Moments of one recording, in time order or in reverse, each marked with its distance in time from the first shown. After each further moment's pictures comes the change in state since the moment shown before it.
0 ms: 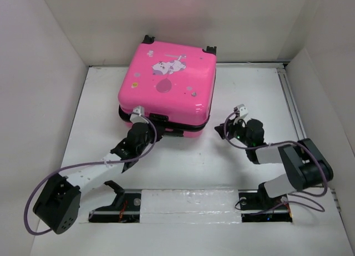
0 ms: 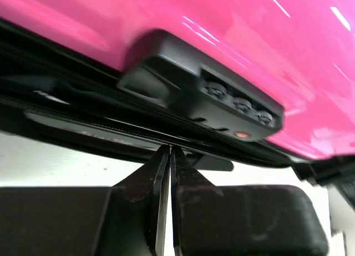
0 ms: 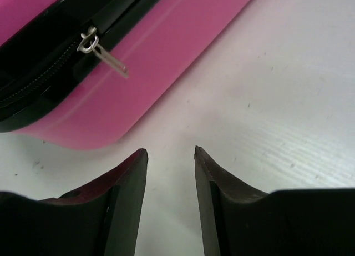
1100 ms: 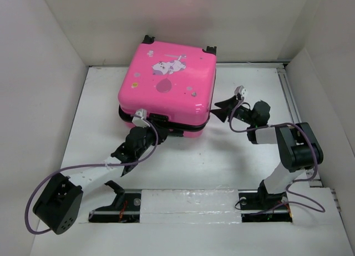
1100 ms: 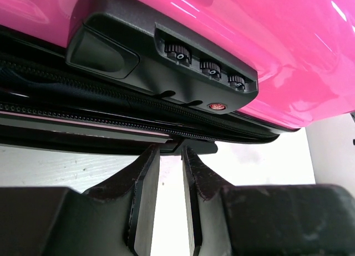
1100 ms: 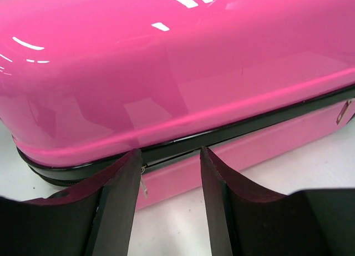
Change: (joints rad) left arm 0.000 0.003 -0.087 0.178 0.127 0.045; right arm -0.172 0.264 0.299 0.342 -0.573 -0.058
